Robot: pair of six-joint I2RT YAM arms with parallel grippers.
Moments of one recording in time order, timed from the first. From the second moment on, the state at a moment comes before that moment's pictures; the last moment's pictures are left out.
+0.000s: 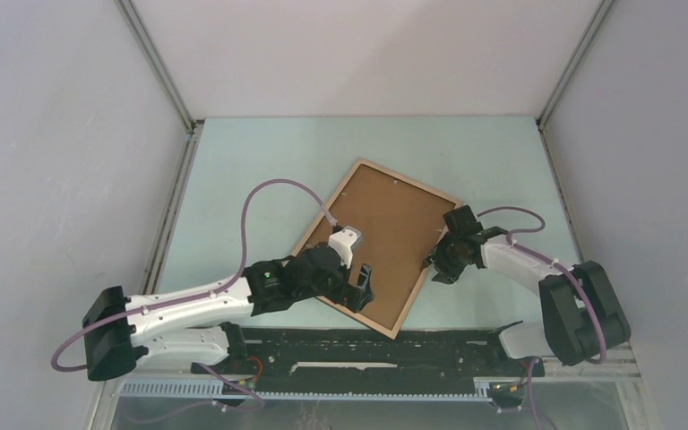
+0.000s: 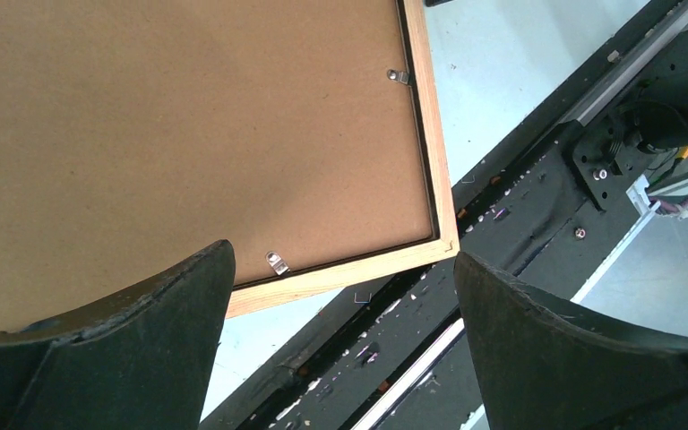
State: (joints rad) left arm -1.14 1.09 0.72 -0.32 -0.12 -0.55; right arm 0.36 1.36 0.63 -0.48 -0.11 1.09
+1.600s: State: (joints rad) left arm -1.02 0.83 0.66 -0.40 -0.27 -0.47; right arm 0.73 1.35 0.69 -0.55 0.11 1.67
